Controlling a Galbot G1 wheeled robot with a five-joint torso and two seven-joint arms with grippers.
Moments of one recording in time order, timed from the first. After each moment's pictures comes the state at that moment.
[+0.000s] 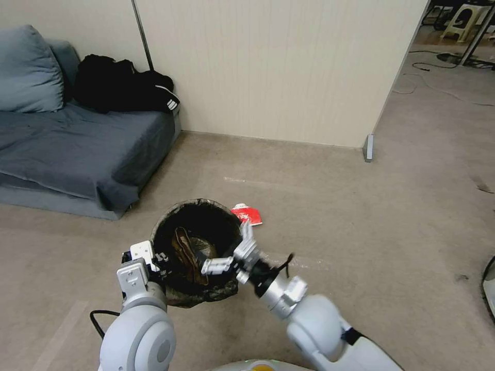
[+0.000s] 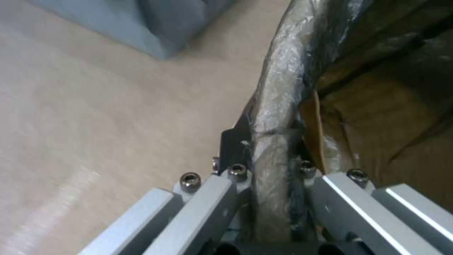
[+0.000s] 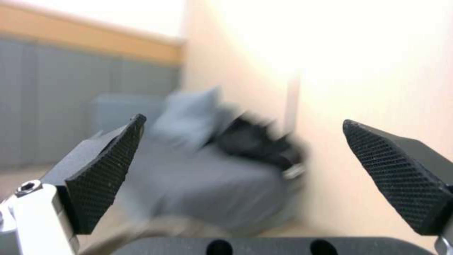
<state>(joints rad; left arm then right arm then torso) 1.59 -1.45 -0.42 -2.37 -0.37 0.72 -0.72 -1.26 1.23 -0.04 2.12 0.14 0.18 -0.10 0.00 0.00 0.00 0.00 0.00</state>
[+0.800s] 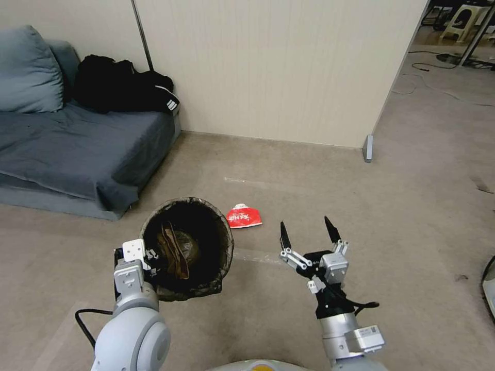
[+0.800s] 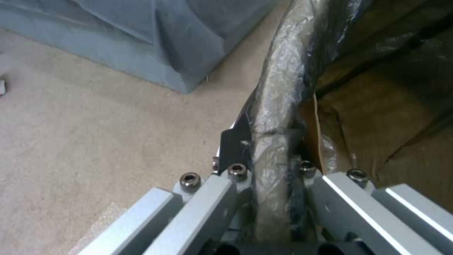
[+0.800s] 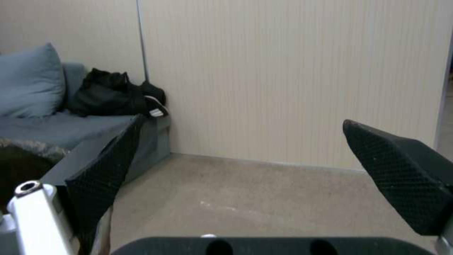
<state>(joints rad) 1.61 -1.43 -0.46 -2.34 -0.22 0.65 -0.61 -1.75 1.41 0.22 2.18 -0.04 0.30 0.14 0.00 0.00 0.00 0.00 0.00</state>
